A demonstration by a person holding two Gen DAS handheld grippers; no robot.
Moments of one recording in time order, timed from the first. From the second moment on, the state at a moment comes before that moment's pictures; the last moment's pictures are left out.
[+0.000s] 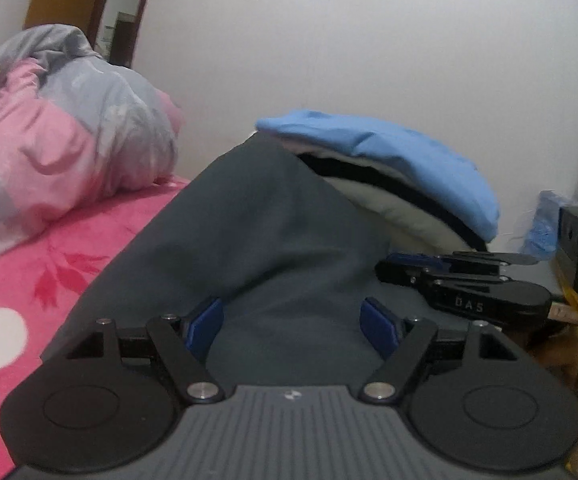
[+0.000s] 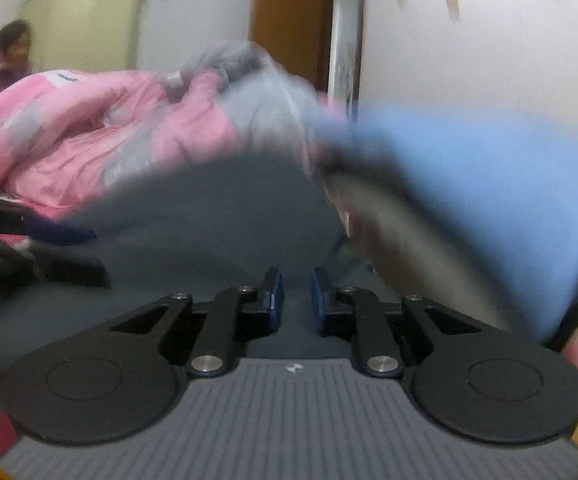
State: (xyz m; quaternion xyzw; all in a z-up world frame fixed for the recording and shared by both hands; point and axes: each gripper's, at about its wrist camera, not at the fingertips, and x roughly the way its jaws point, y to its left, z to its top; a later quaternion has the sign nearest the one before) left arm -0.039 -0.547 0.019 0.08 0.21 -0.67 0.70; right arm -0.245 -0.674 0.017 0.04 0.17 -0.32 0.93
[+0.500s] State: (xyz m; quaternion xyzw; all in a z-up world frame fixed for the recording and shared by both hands) left arm -0.040 -0.553 0.018 0.12 0.21 -0.69 0.69; right arm -0.134 -0.775 0.074 0.07 0.25 -0.28 0.92
